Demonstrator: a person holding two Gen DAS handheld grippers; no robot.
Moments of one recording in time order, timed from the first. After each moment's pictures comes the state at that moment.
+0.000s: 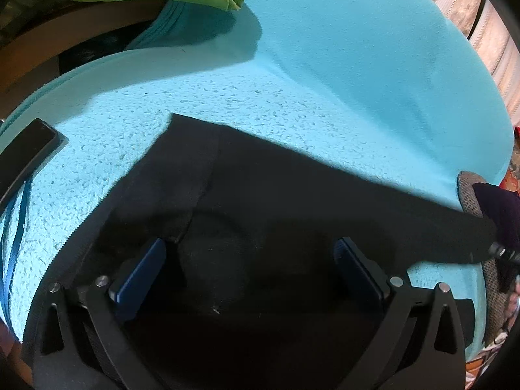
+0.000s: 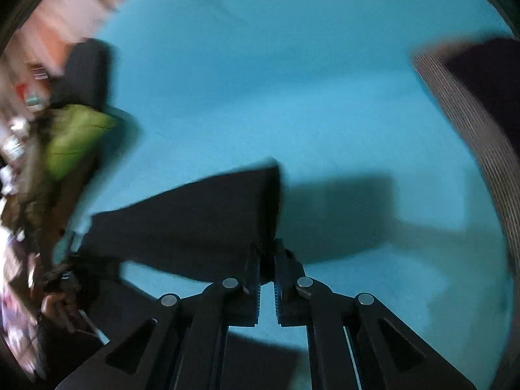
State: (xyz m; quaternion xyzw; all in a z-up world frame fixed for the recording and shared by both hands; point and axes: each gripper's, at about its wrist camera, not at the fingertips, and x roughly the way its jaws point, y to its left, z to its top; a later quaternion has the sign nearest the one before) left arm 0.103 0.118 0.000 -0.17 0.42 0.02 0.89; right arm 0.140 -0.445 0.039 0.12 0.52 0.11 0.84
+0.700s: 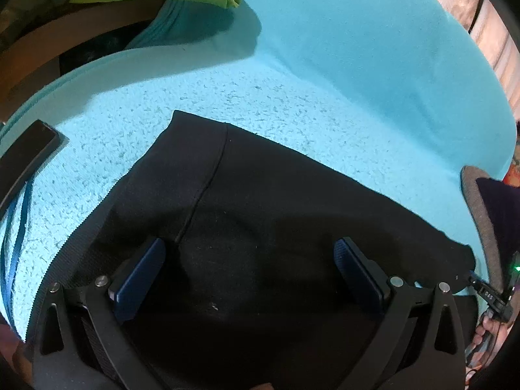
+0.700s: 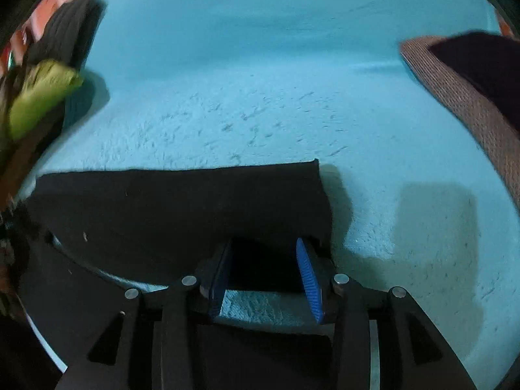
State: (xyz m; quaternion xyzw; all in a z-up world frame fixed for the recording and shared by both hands) left arm 0.104 0.120 0.000 -0.17 0.43 0.02 0.89; right arm 0.086 -0.414 -0.029 0.04 0.48 0.05 0.87
